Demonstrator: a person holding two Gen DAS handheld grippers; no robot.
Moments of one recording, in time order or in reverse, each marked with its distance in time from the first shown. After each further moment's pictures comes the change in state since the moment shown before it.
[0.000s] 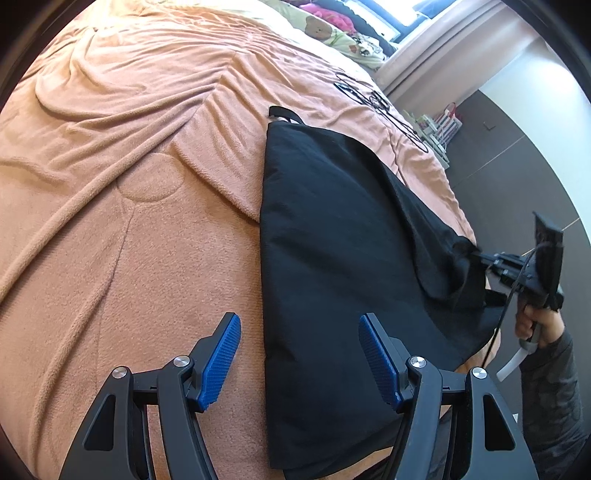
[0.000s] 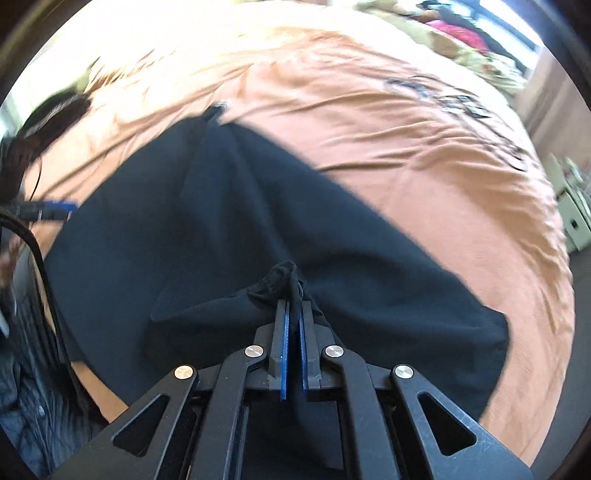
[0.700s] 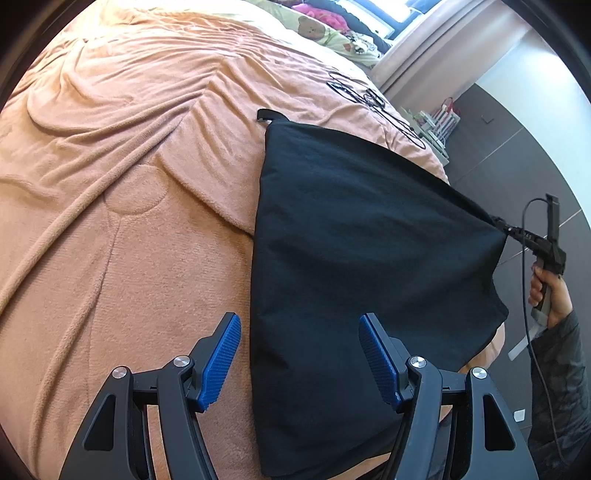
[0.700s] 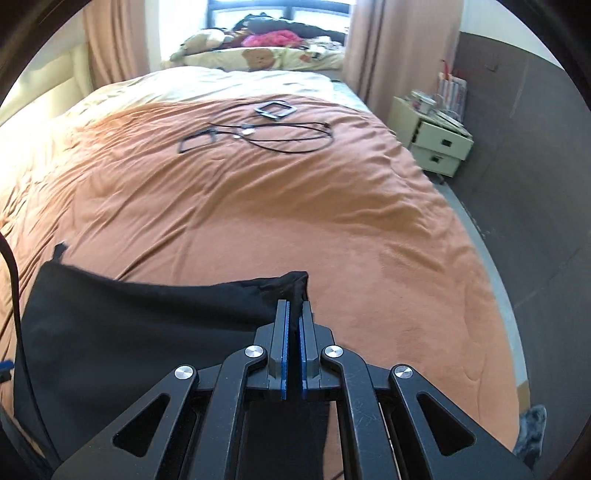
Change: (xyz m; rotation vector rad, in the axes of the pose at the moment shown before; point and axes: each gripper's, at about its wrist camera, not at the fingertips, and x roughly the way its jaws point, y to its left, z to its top) left arm 0.005 -0.013 0.005 0.025 -0.001 0.011; right arm -0.034 -0.099 -0.010 0.476 -0.096 -0.331
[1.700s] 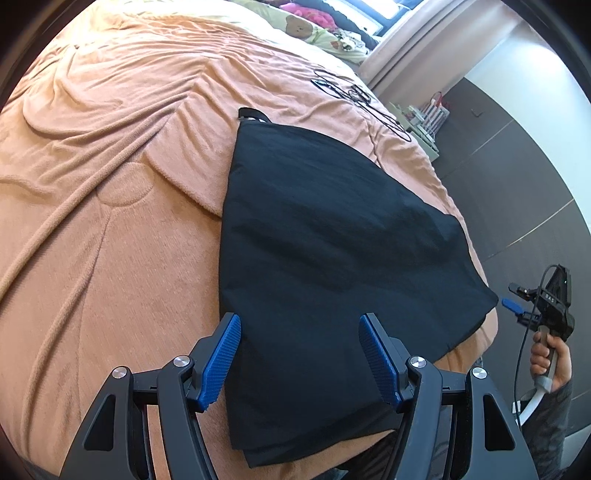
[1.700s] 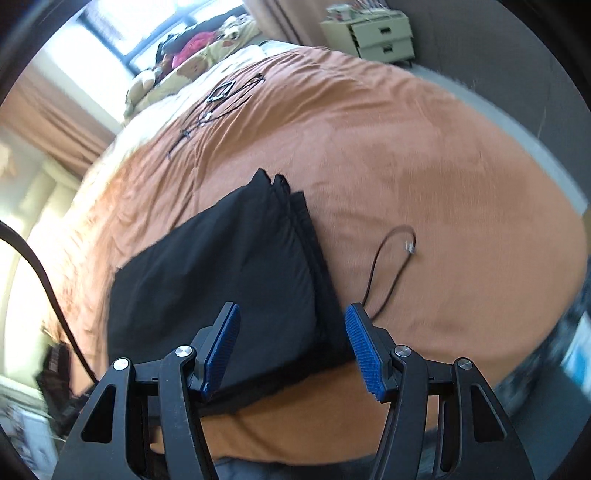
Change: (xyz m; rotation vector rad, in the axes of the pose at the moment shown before) left arm -0.011 -0.019 -0.013 0.029 0.007 -0.015; right arm -0.087 -0.098 -0.142 0.565 0.110 0.340
